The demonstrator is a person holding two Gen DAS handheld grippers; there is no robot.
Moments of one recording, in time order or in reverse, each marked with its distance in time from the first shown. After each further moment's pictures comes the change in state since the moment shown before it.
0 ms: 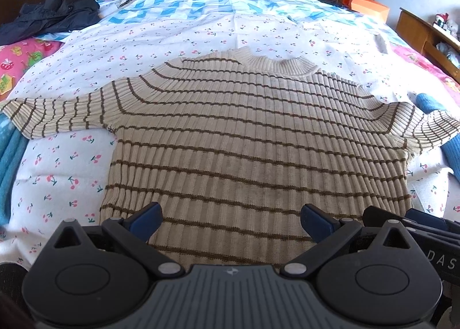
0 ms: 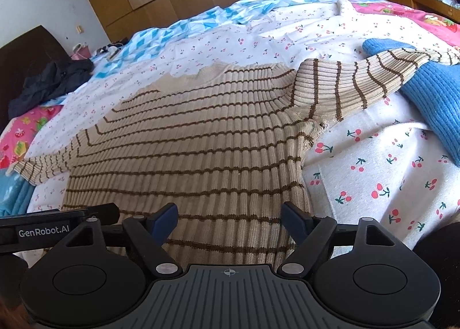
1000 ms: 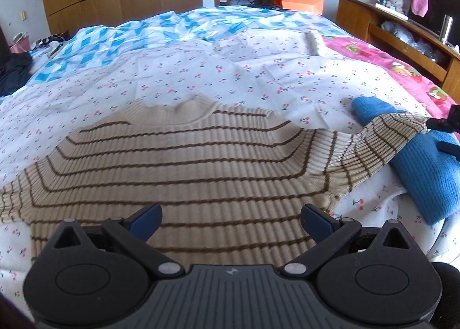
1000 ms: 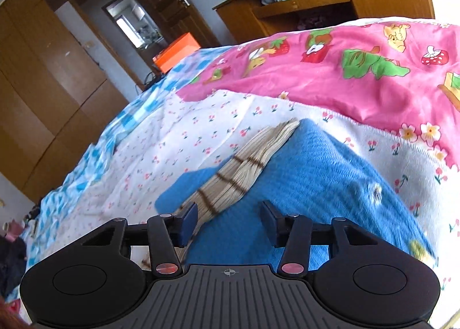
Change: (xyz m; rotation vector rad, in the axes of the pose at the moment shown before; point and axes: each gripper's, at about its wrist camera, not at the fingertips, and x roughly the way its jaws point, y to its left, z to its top) left arm 0.019 -0.117 0.062 0.203 -0.051 -0.138; right arm -0.024 -0.258 0.117 0.569 -0.330 -0.234
